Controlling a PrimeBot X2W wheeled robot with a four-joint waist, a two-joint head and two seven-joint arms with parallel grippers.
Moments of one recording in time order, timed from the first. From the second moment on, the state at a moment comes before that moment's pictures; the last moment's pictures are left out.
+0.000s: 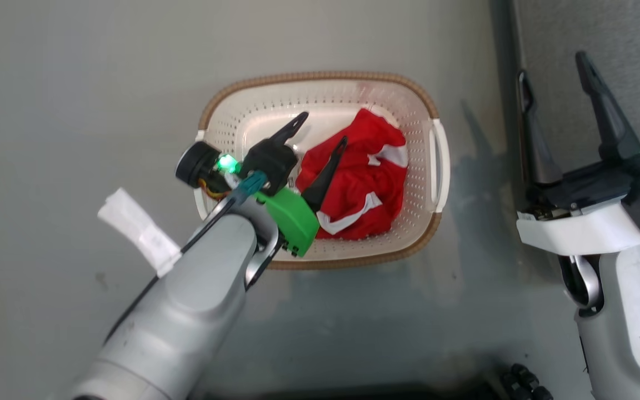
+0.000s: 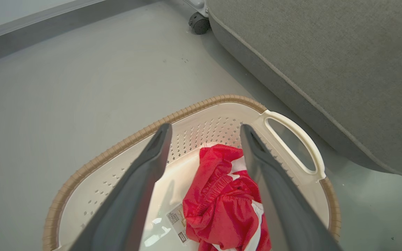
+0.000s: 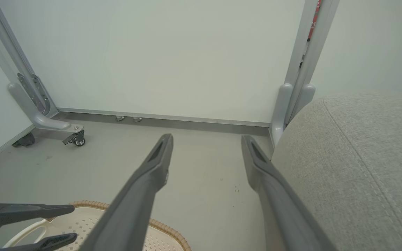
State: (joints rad) left arm -0.79 0.05 -0.71 0.73 -0.34 -0.13 -0.26; right arm -0.37 -0.11 0.03 -0.12 0.07 0.13 -0.26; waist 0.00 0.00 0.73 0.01
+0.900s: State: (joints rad) left arm -1.22 0.10 -1.28 1.09 -0.61 -0.13 -0.24; right arm -0.44 -0.08 0.11 -0.34 0.05 0.13 -0.26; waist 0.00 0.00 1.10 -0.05
